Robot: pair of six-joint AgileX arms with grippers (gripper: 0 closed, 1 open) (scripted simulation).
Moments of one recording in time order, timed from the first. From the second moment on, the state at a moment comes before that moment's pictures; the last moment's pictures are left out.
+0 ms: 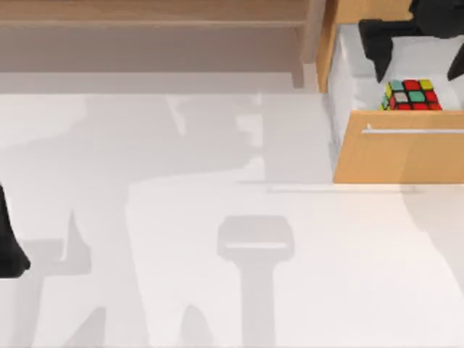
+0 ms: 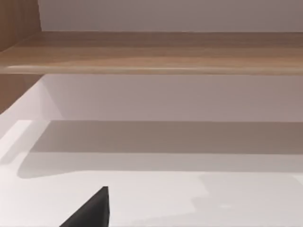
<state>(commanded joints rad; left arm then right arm) 0.00 0.00 0.00 0.00 0.00 0.00 0.21 2.34 2.40 -1.52 0.02 0.18</state>
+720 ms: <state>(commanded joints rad) 0.00 0.00 0.00 0.00 0.00 0.00 0.13 2.44 2.24 -1.27 0.02 0.10</state>
